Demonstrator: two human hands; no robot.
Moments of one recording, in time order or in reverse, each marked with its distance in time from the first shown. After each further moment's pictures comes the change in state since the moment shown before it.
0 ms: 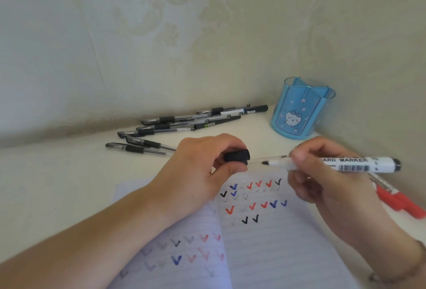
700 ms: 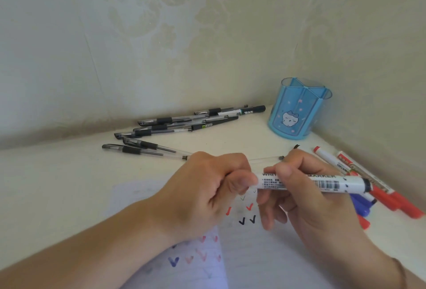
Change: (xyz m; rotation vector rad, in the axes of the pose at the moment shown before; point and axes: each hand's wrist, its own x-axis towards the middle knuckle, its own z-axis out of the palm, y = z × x) left_hand -0.010 0.023 0.001 -0.102 -0.093 0.191; right_hand -0.017 0.008 0.028 0.140 -0.116 -0.111
